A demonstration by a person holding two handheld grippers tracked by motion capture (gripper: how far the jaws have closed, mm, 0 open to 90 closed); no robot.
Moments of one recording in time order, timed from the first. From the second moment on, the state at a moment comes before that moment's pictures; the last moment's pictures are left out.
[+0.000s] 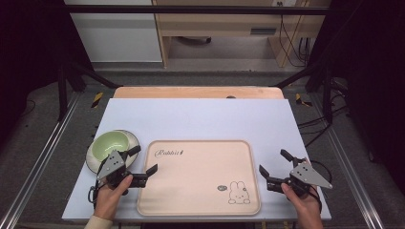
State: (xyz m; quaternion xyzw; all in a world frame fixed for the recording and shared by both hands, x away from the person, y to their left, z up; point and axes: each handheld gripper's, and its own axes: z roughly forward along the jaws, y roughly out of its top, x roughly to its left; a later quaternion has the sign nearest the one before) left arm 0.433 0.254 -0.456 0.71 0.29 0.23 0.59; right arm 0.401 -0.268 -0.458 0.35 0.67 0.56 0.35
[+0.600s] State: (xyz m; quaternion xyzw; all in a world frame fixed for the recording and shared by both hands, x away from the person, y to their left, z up) left arm 0.425 0.265 -0.437 0.69 0.32 0.26 0.60; right arm 0.402 -0.272 -0.455 0.37 0.65 0.56 0.35
